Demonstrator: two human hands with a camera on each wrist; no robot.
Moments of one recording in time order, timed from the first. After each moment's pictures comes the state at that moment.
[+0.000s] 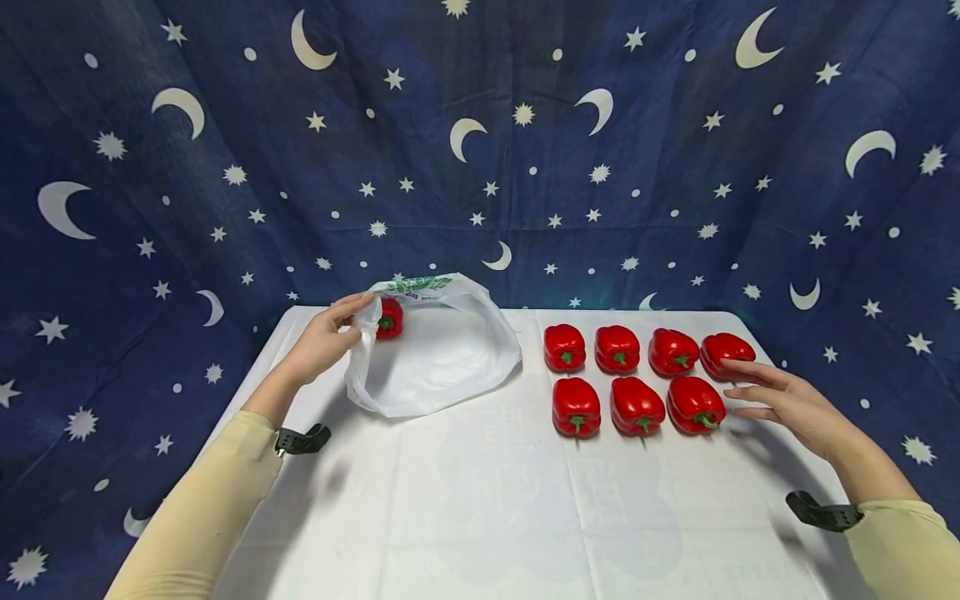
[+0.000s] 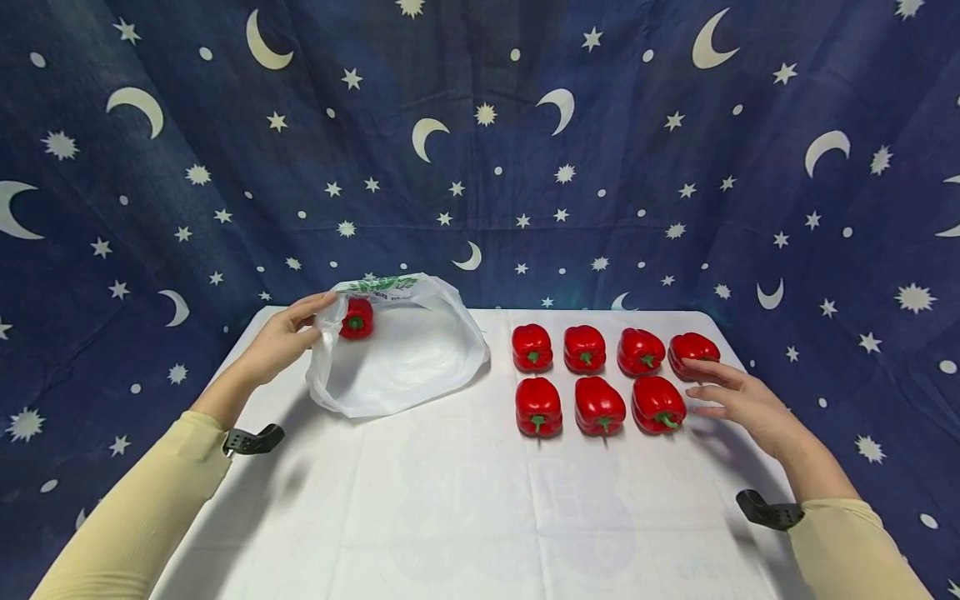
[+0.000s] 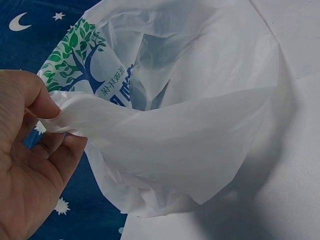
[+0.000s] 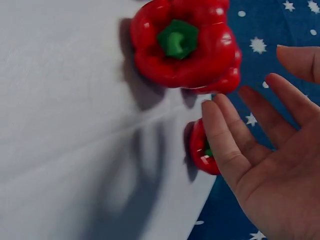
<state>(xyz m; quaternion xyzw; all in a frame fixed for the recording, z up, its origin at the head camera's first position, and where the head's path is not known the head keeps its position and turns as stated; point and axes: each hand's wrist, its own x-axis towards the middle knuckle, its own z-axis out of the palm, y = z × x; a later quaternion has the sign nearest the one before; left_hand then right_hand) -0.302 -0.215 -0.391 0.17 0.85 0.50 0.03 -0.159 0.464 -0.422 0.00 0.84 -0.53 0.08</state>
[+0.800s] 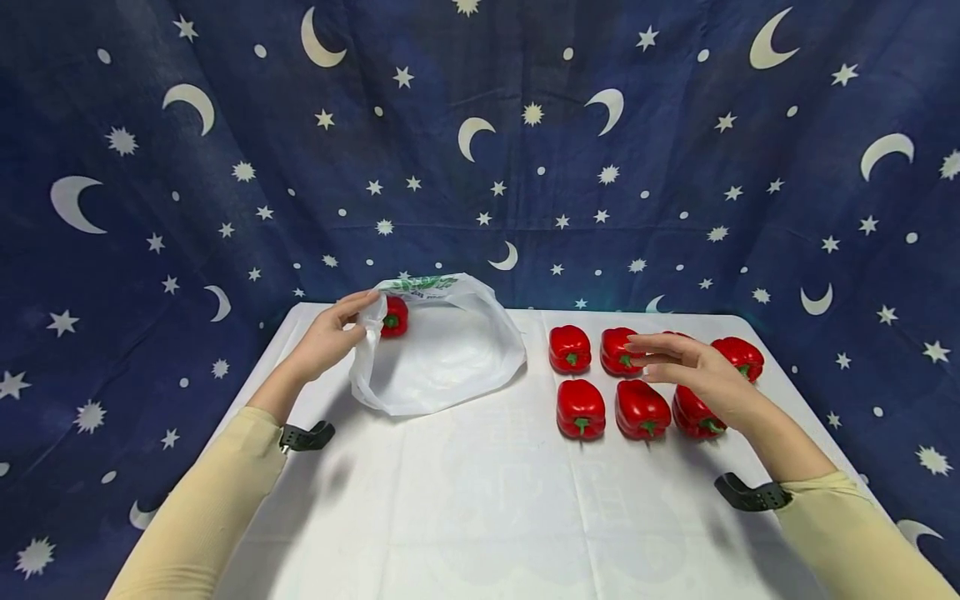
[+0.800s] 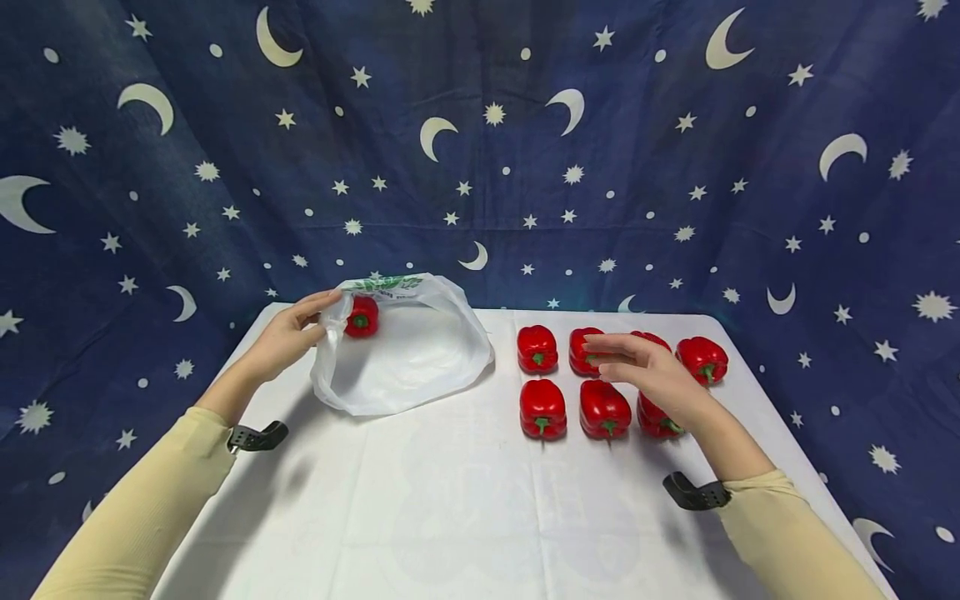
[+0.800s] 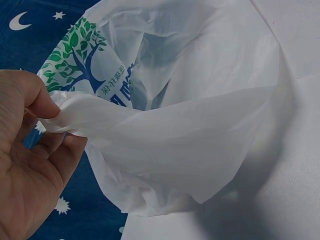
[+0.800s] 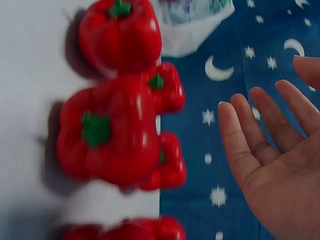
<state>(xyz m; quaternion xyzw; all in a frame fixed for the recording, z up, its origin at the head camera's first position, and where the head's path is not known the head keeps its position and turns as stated) -0.302 -0.216 -0.392 0.17 0.85 0.50 0.02 -0.185 0.334 -0.371 -0.12 0.86 -0.49 0.05</state>
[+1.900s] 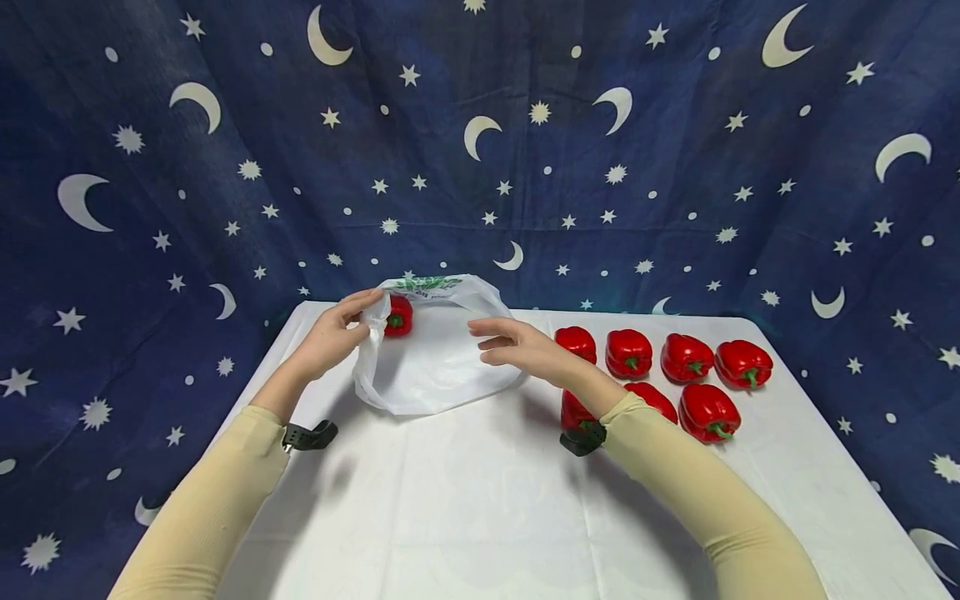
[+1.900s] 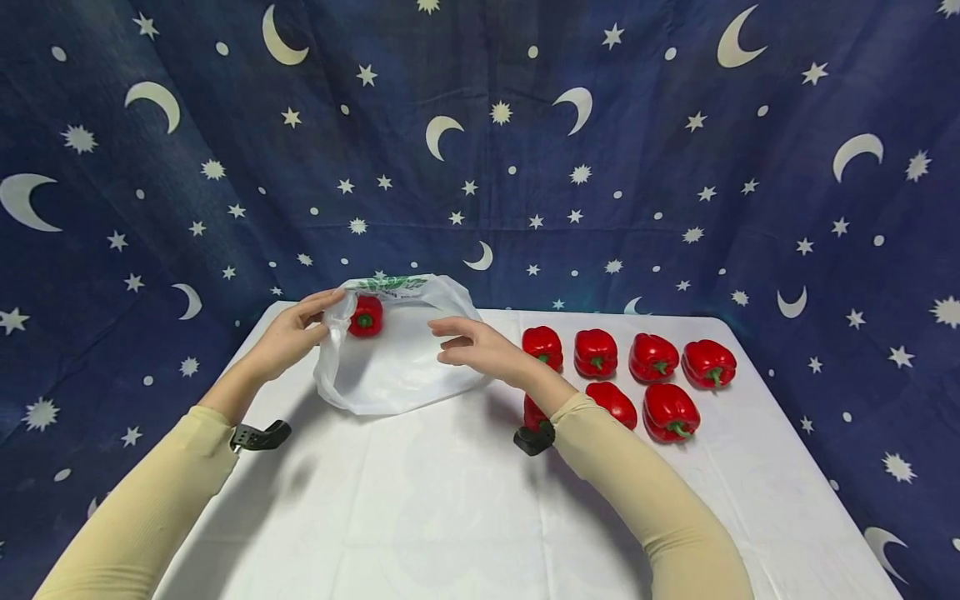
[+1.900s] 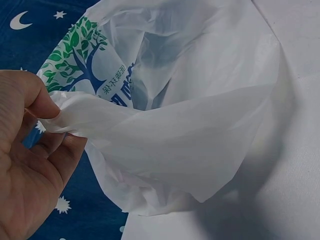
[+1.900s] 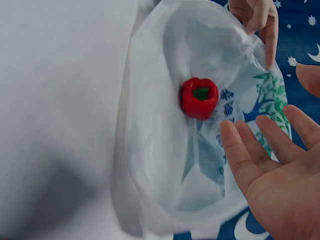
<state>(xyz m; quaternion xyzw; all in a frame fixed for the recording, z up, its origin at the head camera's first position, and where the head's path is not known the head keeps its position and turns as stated) -0.301 -0.217 -0.390 0.17 0.85 0.50 0.02 -0.278 0.143 -0.396 -0.27 0.76 -0.56 0.18</state>
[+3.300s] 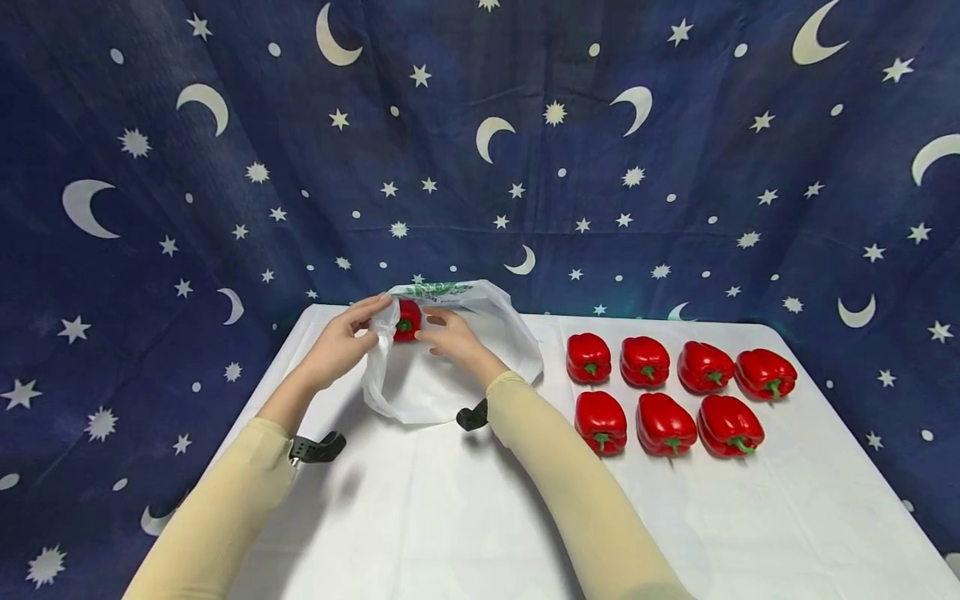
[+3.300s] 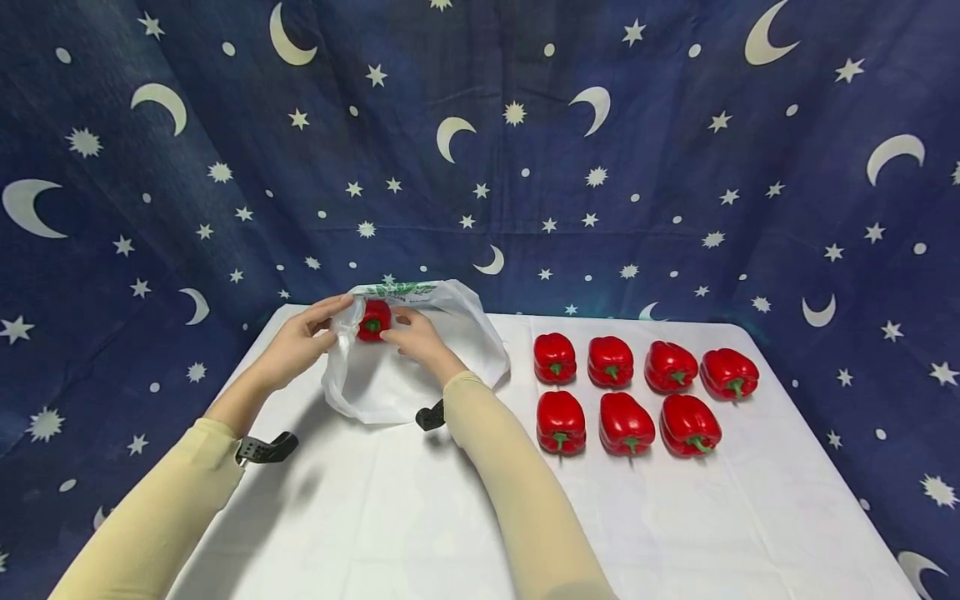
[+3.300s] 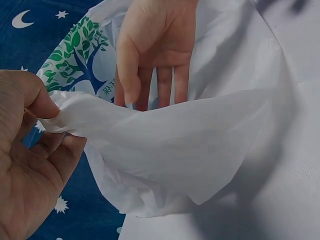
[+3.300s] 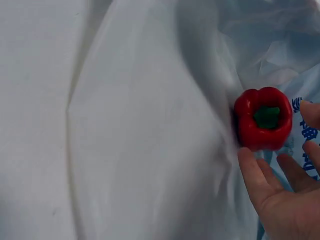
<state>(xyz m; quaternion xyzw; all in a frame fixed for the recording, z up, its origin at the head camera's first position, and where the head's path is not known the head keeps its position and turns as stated) -0.303 -0.216 -0.395 0.18 0.84 0.51 0.00 -0.372 -0.003 -0.459 -0.10 0.75 -0.64 0.12</state>
